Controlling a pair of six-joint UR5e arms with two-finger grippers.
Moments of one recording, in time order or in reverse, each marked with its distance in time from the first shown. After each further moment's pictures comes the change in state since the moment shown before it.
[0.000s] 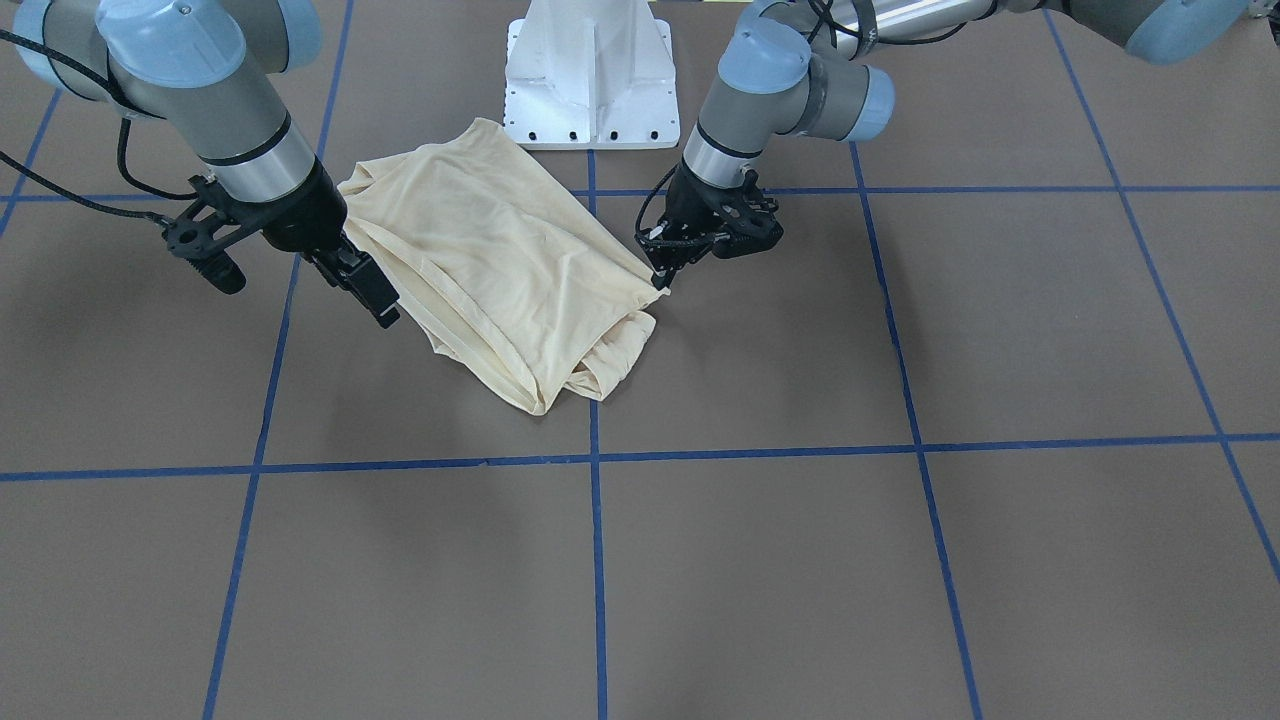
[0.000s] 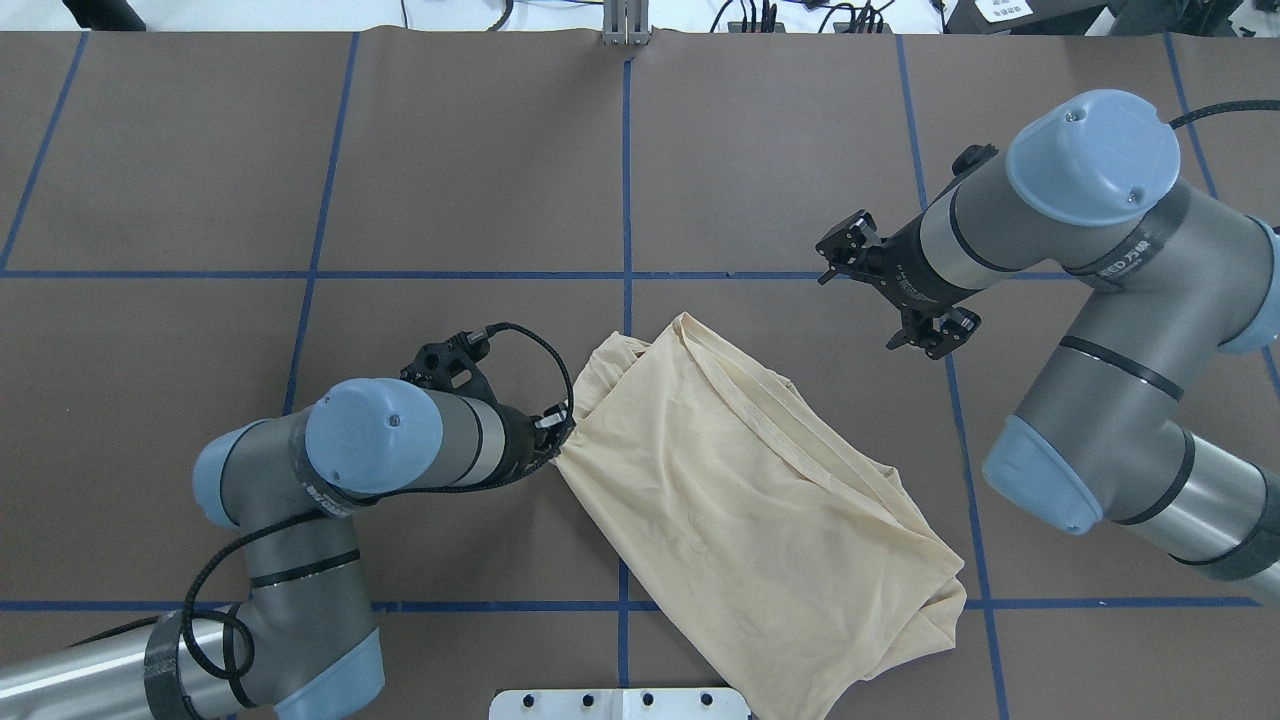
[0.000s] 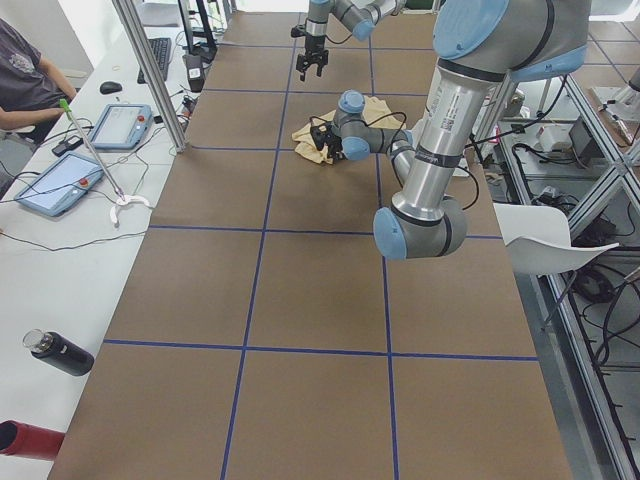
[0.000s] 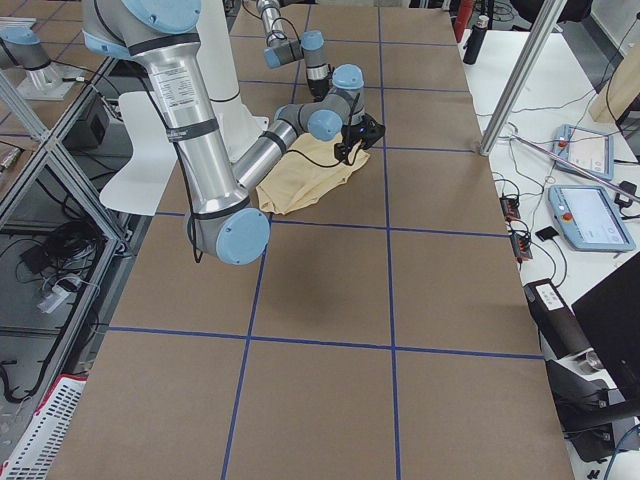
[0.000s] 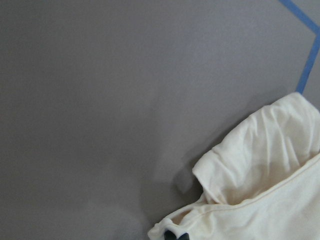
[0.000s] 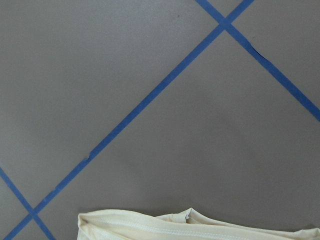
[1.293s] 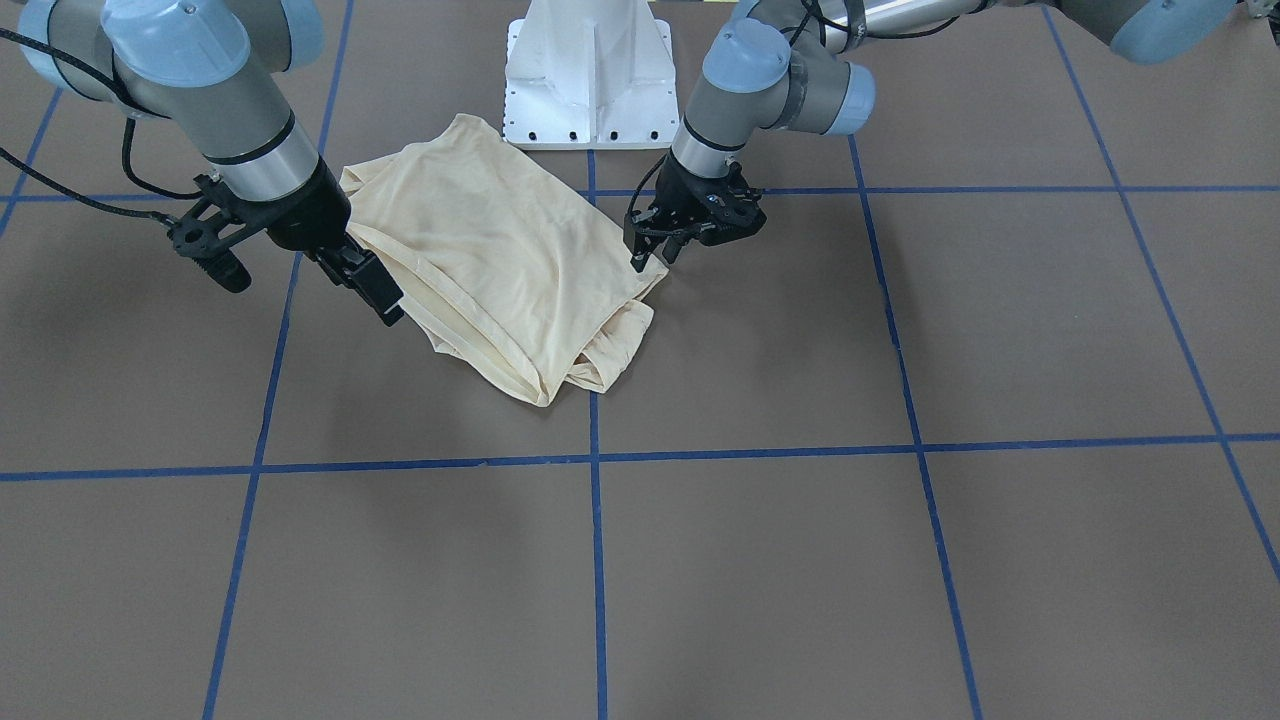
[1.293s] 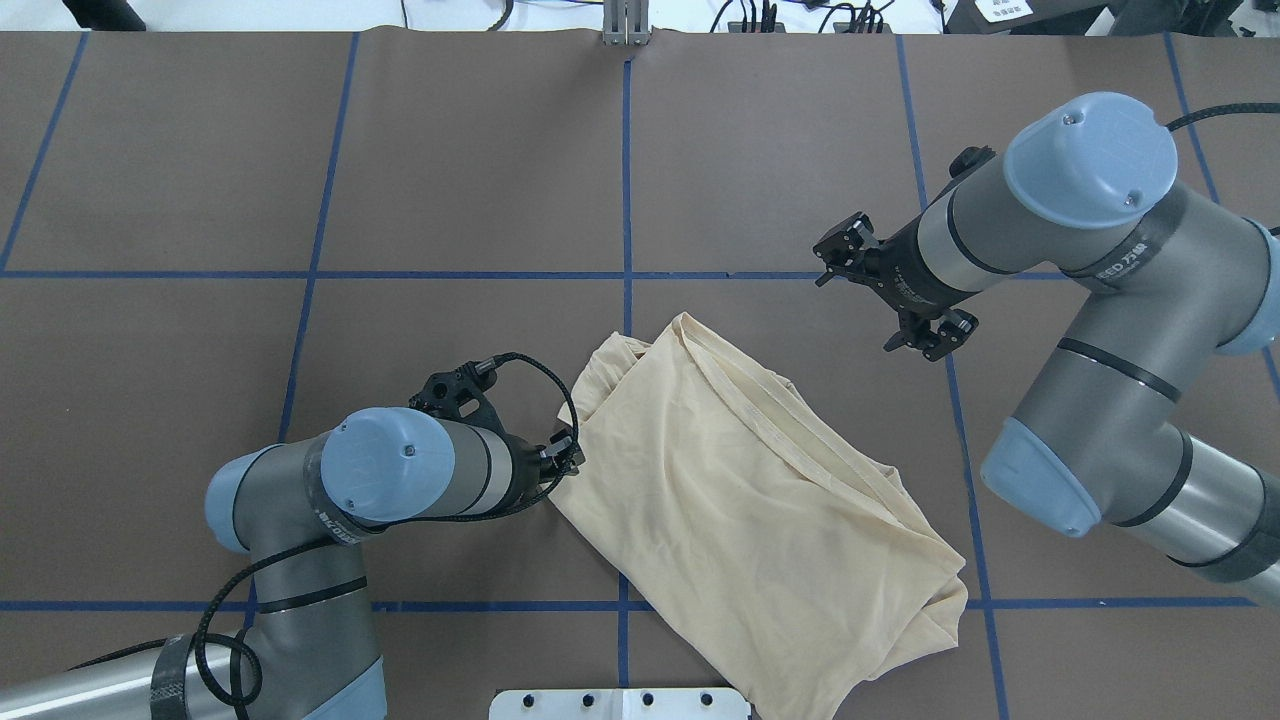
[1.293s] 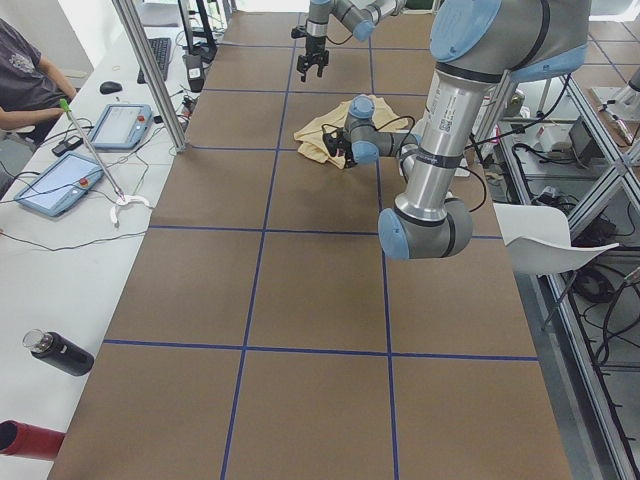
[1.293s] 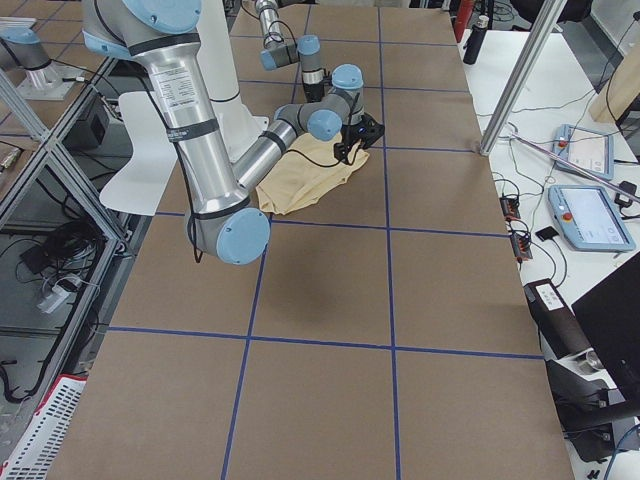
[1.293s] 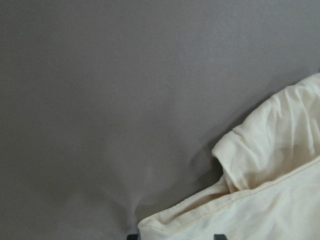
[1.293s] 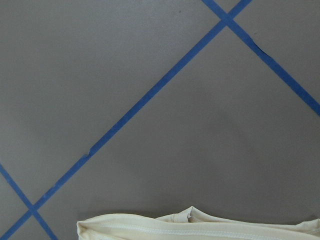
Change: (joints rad) left arm 0.117 0.022 0.005 0.007 0.000 -0.103; right arm -0.007 0.003 -0.001 0.003 -0.001 0.000
